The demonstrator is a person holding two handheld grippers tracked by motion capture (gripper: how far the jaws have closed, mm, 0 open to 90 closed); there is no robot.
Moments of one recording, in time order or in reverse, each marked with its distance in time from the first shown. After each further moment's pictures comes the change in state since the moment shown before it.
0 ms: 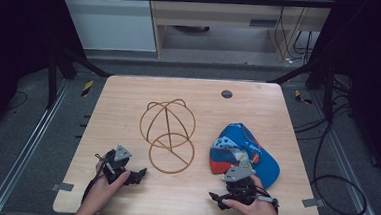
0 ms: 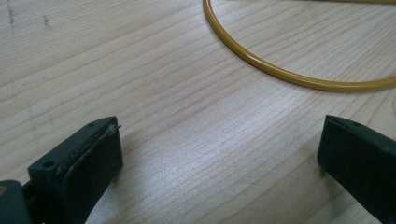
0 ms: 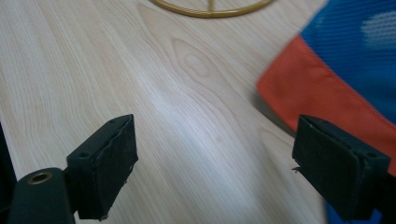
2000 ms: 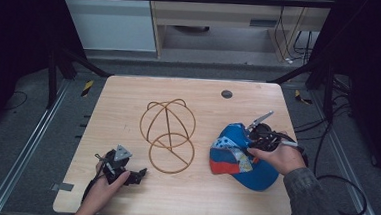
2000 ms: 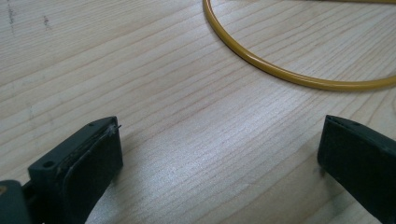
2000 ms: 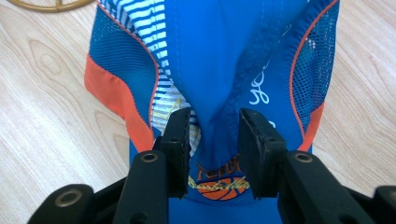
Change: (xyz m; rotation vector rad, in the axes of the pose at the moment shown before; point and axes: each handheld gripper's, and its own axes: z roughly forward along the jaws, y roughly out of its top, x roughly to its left) left arm 0.000 0.000 0.000 -0.005 -0.002 -0.005; right arm -0.124 0.073 -0.041 0.360 -0.067 0.117
